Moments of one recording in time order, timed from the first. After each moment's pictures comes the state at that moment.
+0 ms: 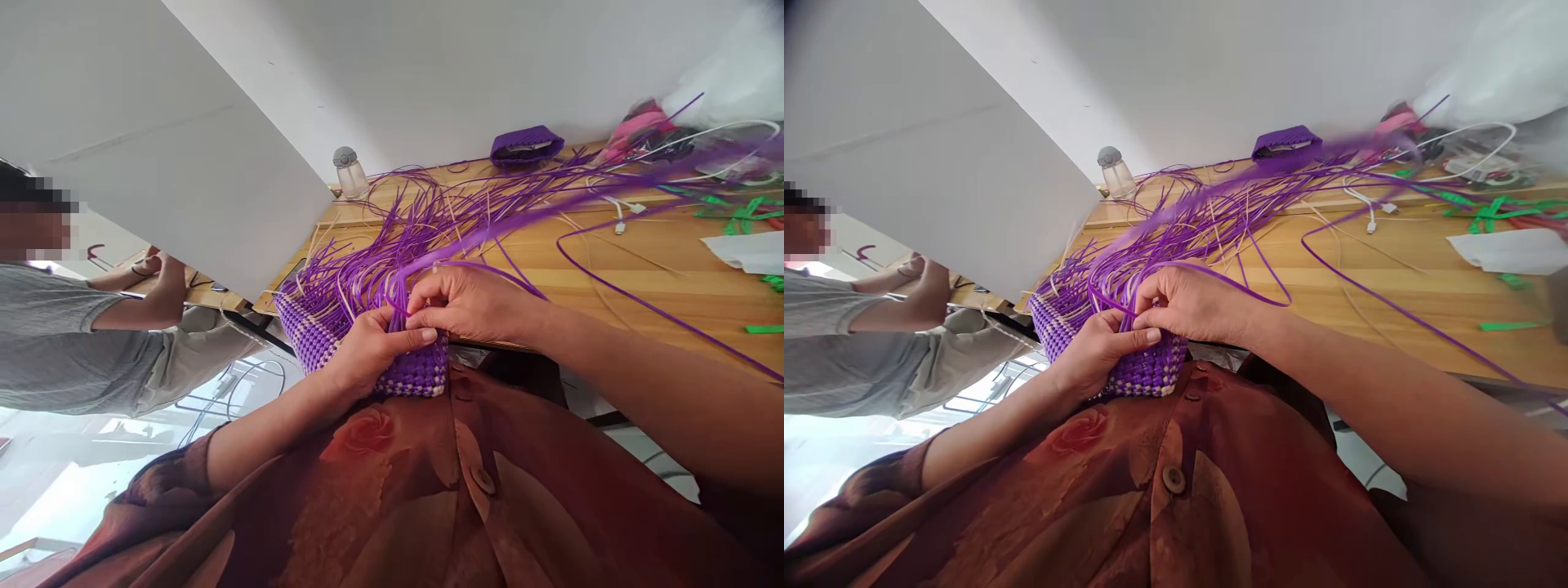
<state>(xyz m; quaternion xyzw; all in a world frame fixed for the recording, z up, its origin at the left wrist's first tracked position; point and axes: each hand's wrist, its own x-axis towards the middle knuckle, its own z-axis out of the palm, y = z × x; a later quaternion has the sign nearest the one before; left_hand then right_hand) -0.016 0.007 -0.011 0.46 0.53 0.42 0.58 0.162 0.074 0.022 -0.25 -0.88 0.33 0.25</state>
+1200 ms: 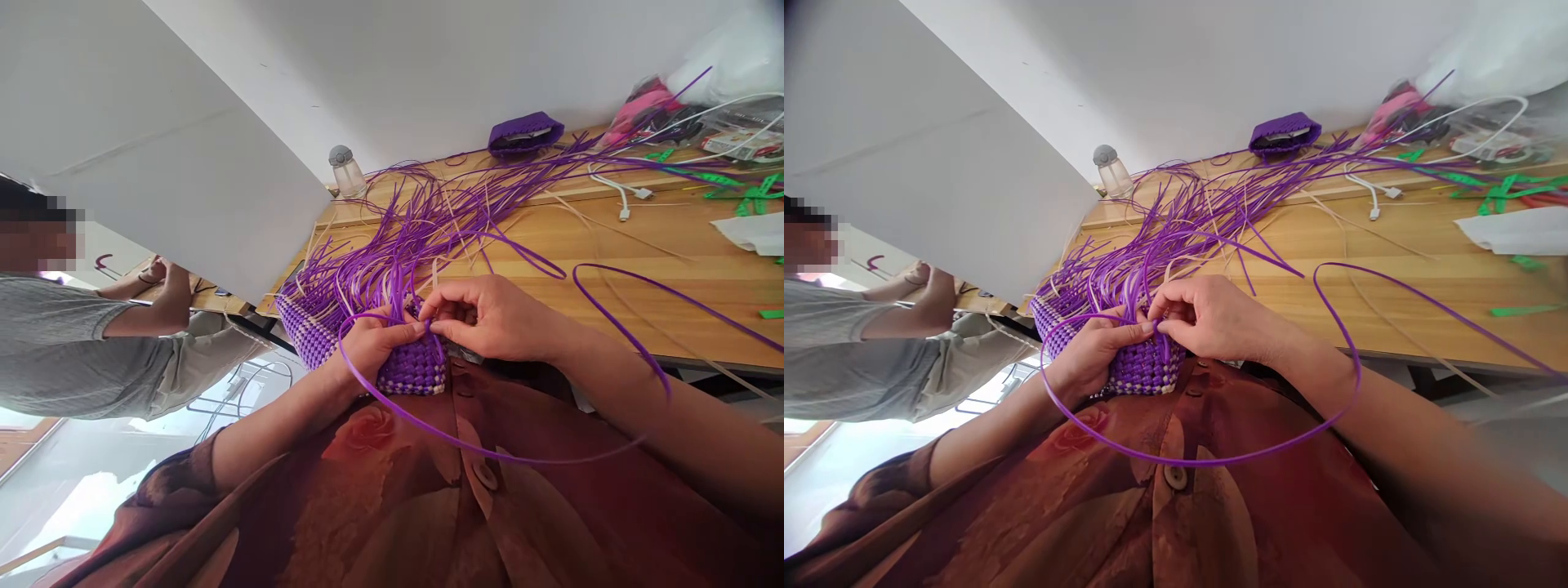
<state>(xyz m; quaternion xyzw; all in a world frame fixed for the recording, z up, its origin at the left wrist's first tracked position) -0.011 0.009 -0.005 0.40 0.53 0.42 0.62 0.184 0.052 0.000 -0.28 -0.83 0.36 0.31</state>
